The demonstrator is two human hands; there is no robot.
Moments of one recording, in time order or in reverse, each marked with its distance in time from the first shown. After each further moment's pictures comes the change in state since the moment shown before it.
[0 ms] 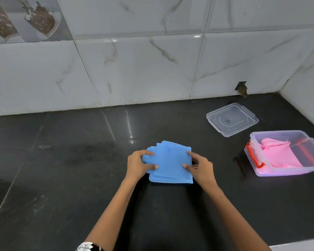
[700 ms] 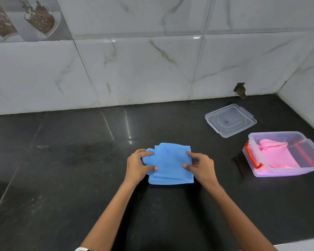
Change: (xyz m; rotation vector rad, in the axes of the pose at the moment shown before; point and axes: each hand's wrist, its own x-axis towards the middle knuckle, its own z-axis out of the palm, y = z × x) left_hand -0.009 0.004 0.000 -0.005 0.023 0.060; right_hand 0.000 -0.008 -0.010 -0.102 0.015 -0.068
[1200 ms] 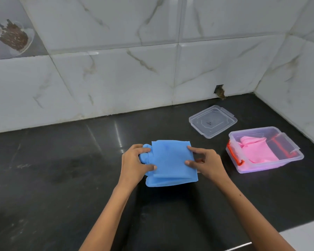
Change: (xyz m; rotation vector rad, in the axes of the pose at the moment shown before) left_hand -0.013 0.077 0.001 0.100 0.012 0.201; right_hand -0.013 -0.008 -0.074 0.157 -0.014 -0.004
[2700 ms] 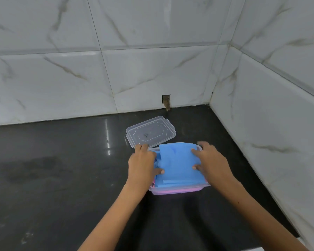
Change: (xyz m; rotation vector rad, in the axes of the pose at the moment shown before) left_hand 0.032 0.209 0.264 0.720 -0.109 0.078; right_hand 0.080 0.124 -0.276 -0.937 -0.044 -0.276
